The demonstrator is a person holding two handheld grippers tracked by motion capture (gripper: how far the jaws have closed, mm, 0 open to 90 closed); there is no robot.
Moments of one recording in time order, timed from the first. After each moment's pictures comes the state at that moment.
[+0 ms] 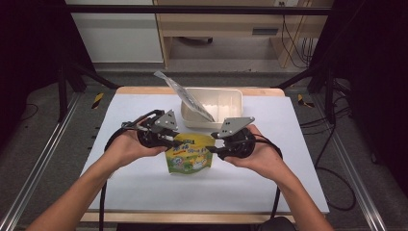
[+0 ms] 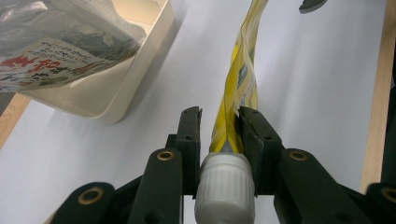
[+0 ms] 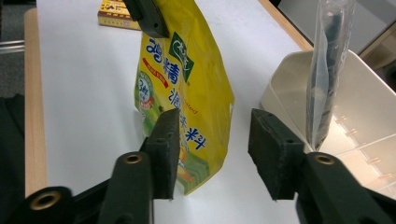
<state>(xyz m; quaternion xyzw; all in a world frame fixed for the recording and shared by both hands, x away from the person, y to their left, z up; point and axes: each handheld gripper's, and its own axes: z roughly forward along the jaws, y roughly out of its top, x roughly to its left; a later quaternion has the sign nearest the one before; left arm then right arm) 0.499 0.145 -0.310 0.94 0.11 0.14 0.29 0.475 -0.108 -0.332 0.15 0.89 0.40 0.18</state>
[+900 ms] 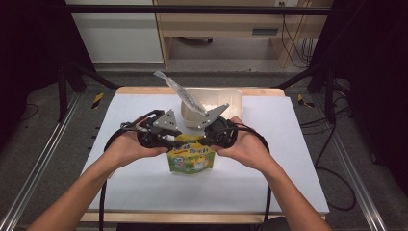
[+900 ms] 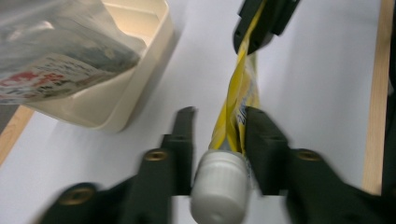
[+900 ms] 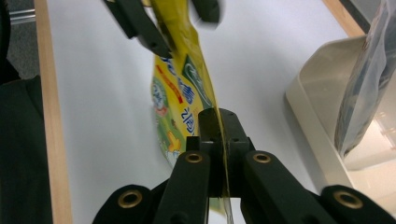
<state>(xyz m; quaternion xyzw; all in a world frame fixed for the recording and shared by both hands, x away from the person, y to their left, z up) 0.493 0.150 -0.305 0.92 0.12 0.15 0.34 0.494 -0.070 -0.317 0.15 0.92 0.33 0.12</state>
